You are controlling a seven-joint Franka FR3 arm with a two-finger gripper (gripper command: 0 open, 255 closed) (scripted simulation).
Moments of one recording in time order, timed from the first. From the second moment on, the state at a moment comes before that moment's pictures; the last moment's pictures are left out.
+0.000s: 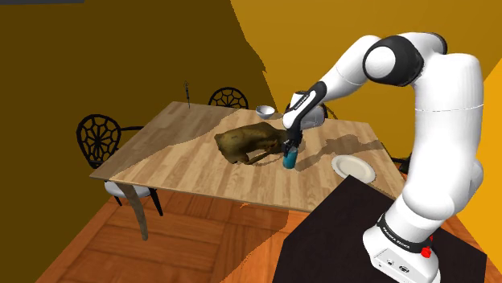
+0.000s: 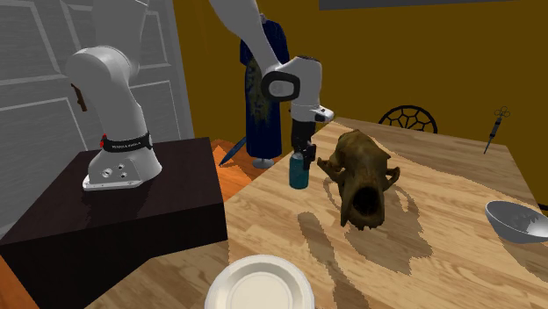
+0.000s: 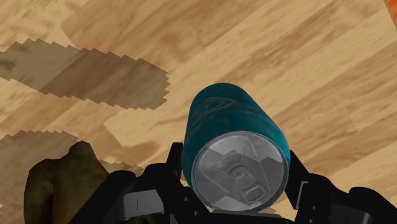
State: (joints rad) arm -0.14 0.45 -0.10 -2.20 0.11 2.65 -0.33
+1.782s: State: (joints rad) arm -0.53 0.29 -0.25 -2.32 0.15 2.59 -0.90
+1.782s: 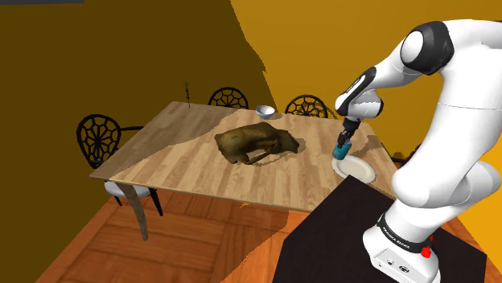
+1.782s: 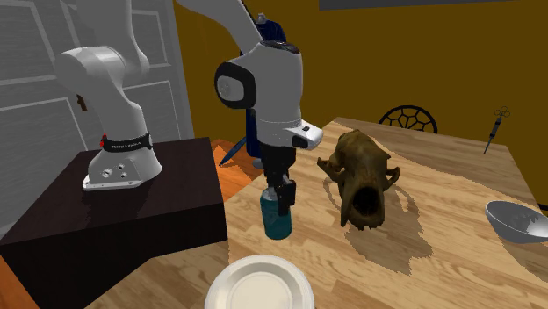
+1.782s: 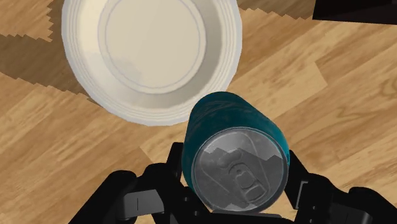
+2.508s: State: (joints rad) arm -0.71 0.37 -0.29 -2.19 0.19 2.53 -1.15
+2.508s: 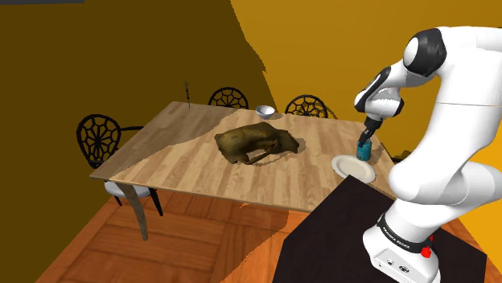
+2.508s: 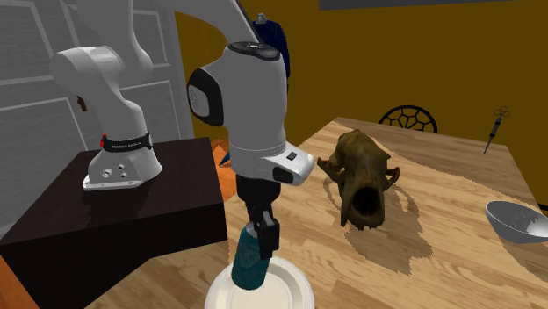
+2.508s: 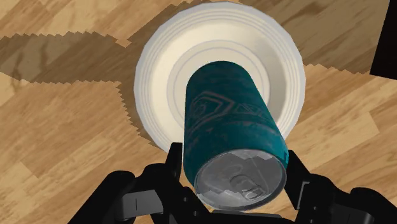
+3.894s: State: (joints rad) arm -0.77 0.58 -0.22 -2.15 0.29 2.70 -1.22
